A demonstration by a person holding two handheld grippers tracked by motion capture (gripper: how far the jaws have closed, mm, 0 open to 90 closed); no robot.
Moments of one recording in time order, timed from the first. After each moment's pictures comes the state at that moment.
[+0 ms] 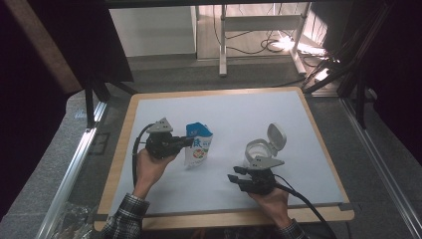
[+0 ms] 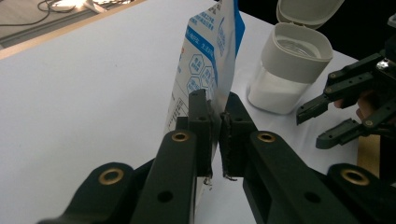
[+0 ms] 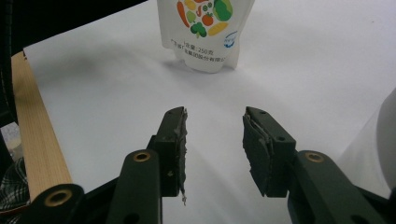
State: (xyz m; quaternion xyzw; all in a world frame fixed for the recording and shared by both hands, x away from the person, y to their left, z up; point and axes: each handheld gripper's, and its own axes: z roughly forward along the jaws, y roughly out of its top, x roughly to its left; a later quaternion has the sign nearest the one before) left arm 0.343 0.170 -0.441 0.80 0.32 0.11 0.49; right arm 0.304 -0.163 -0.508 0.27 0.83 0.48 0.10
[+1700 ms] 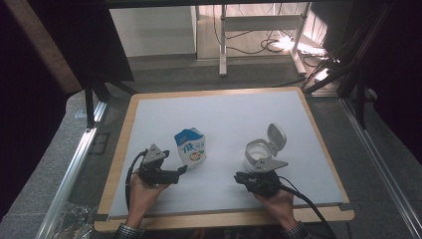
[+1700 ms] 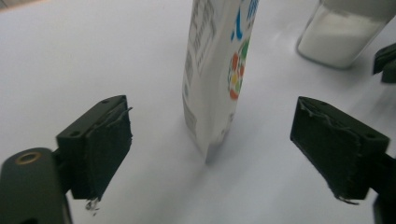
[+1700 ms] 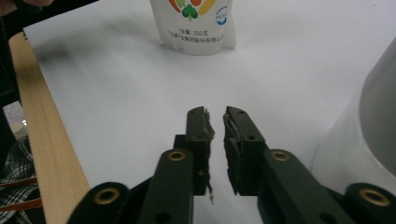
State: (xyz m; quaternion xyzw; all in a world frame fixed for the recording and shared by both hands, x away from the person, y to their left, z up) left arm 0.290 0.182 -0.500 0.78 0.41 0.18 0.44; right arm 0.299 -0.176 -0.508 0.26 0.84 0.46 0.10
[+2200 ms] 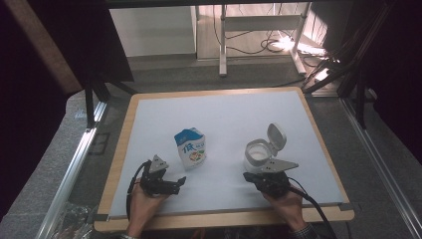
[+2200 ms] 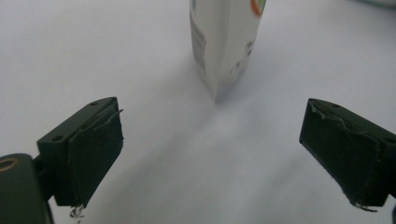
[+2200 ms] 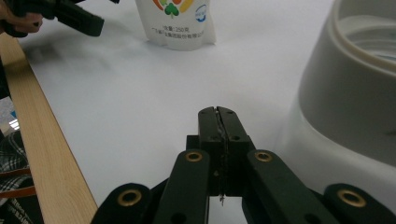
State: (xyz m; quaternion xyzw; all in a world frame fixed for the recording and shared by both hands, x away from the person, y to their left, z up) left arm 0.280 0.180 -0.533 0.80 0.44 0.17 0.38; right arm 0.296 -0.200 -0.502 0.28 0.84 0.45 0.12
